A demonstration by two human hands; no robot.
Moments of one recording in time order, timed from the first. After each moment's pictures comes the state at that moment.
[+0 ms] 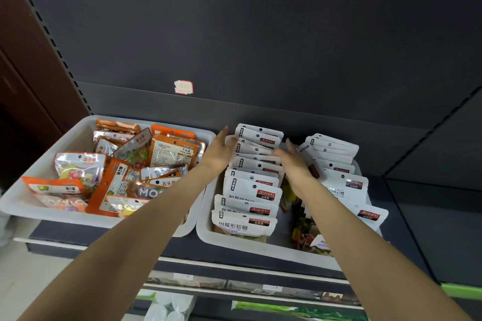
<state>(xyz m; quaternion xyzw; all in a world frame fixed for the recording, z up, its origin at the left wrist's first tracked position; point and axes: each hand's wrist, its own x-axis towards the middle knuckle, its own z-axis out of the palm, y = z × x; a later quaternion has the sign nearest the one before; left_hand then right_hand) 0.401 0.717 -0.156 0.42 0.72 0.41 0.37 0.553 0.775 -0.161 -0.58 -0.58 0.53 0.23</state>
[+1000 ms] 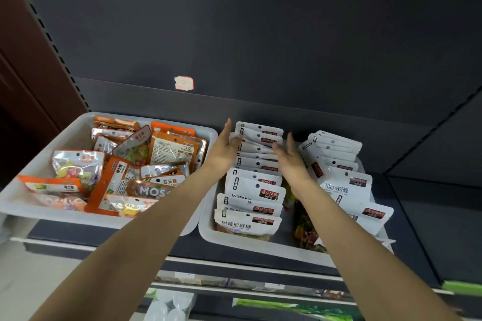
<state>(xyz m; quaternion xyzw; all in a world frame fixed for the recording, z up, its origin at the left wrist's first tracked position) 0.406 0.716 -0.160 0.40 0.70 0.45 0.40 0.547 0.762 -0.160 -0.56 -0.61 0.52 0.24</state>
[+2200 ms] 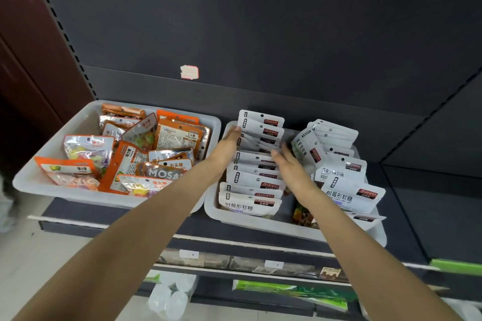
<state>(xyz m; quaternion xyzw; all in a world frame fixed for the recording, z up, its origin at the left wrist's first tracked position) 0.415 0.686 -0.162 0.31 0.68 0.44 0.50 0.565 0.706 -0.154 -0.52 -0.63 0.53 0.22</state>
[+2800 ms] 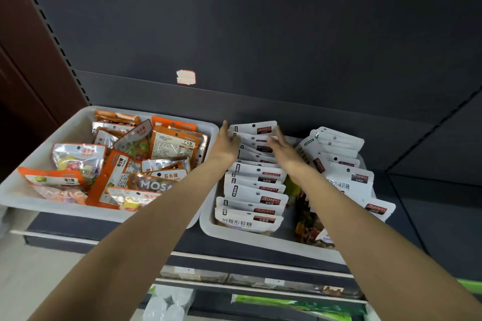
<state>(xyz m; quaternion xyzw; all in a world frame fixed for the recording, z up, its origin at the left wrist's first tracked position) 0.407 0.726 -0.171 0.35 0.72 0.44 0.41 0.538 0.771 -0.157 -0.54 -0.67 0.49 0.14</state>
